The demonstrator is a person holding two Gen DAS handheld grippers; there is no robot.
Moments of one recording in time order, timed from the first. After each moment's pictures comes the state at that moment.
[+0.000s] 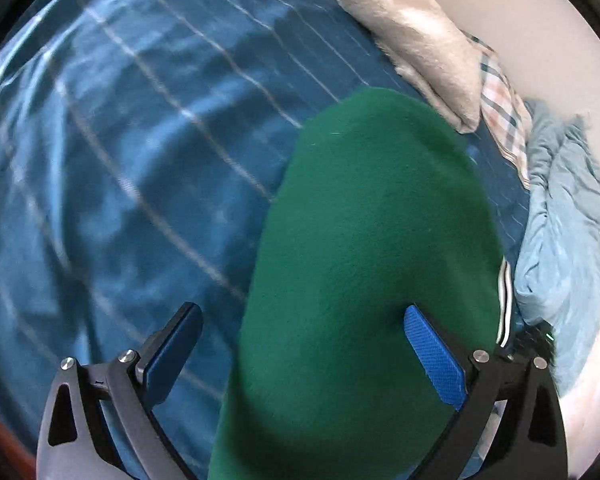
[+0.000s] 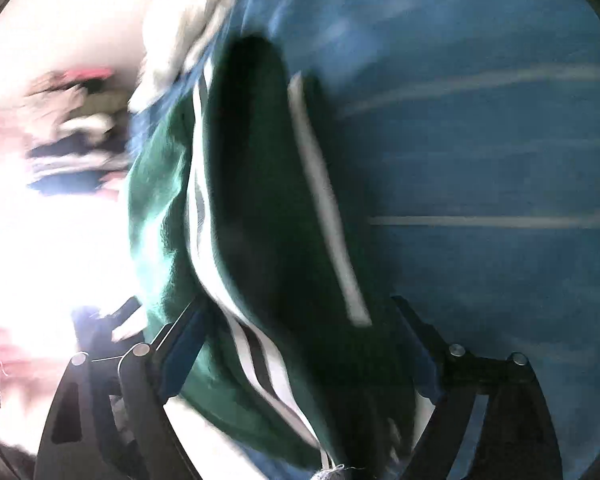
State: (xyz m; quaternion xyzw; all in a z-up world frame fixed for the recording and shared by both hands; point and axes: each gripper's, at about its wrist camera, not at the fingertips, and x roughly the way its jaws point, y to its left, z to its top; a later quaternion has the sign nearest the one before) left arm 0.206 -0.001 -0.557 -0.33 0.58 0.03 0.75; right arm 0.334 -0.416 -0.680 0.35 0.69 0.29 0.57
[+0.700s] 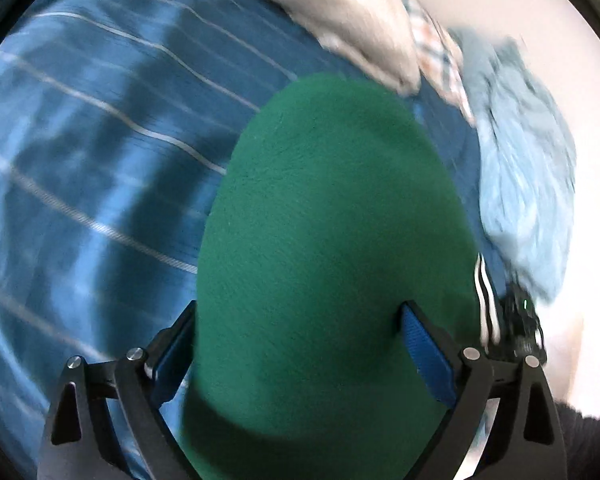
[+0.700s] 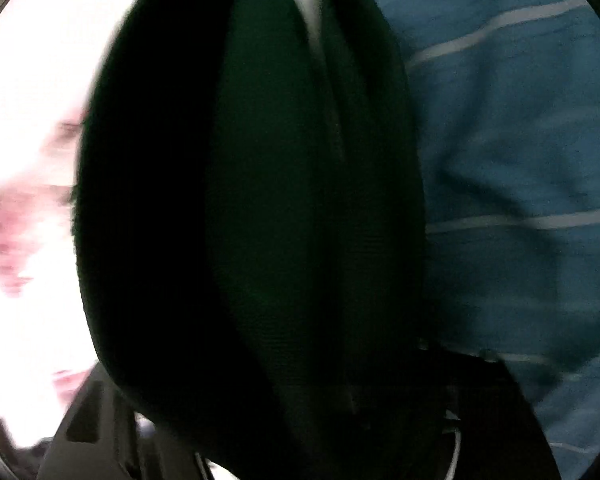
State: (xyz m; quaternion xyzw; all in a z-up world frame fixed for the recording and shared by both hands) left arm 0.278 0.031 -0.575 -0.25 0.61 -0.18 0.73; right arm 0.266 -0.335 -0.679 0.40 0.70 0.19 0.57
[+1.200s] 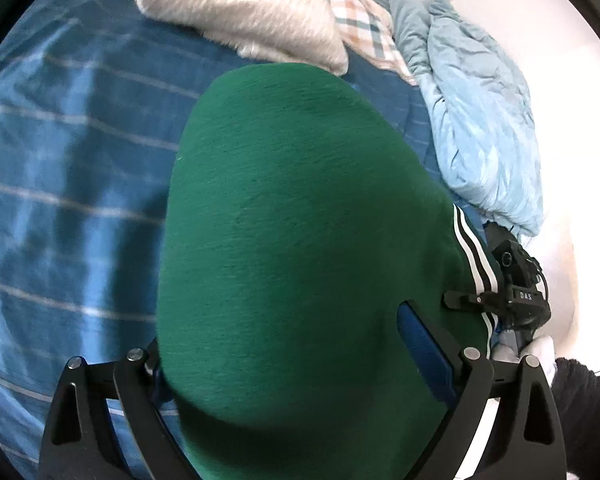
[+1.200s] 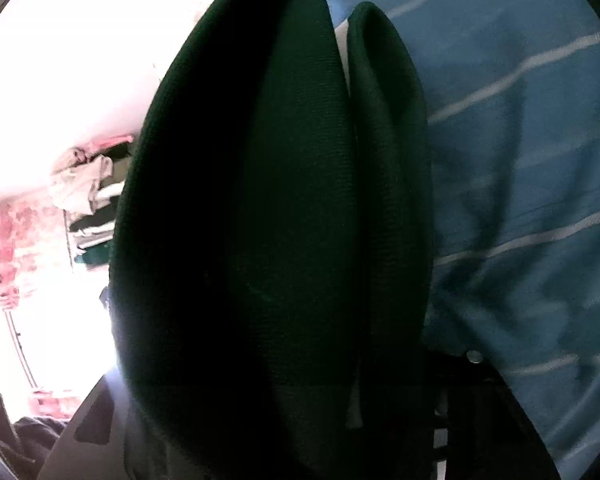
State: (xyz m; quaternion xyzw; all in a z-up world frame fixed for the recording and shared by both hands) left arm 0.298 0.028 -0.534 -0.18 0.58 -0.28 0.74; right arm 0.245 -0.303 -0.636 0.48 0.61 0.20 0.60
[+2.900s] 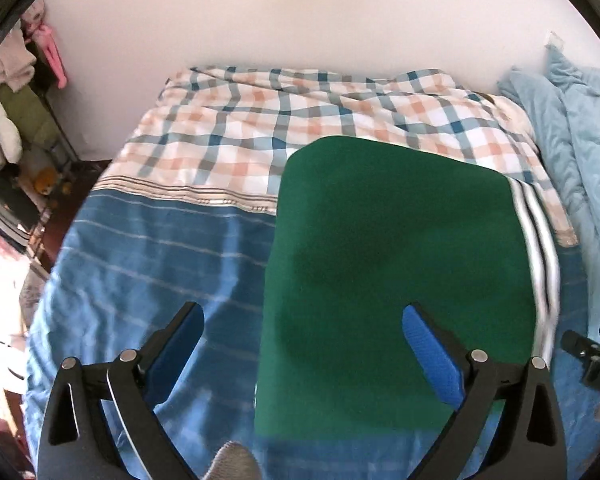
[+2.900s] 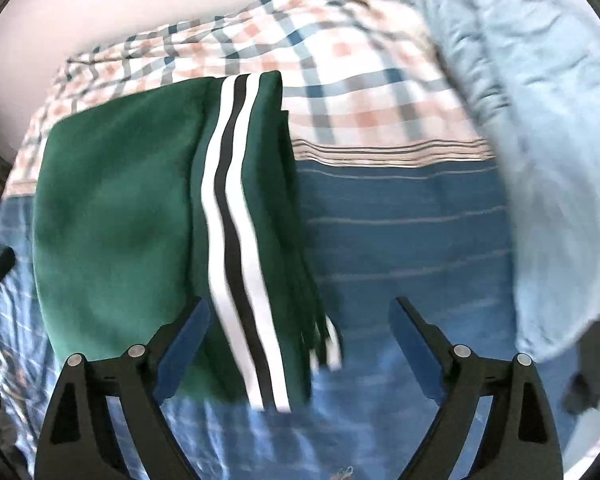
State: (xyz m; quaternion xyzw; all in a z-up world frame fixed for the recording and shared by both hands) left arm 0.578 0.042 -0.401 0.02 0.49 -0.01 0.87; right arm 0.586 -0.221 -0.409 0.02 0.58 -0.12 0.80
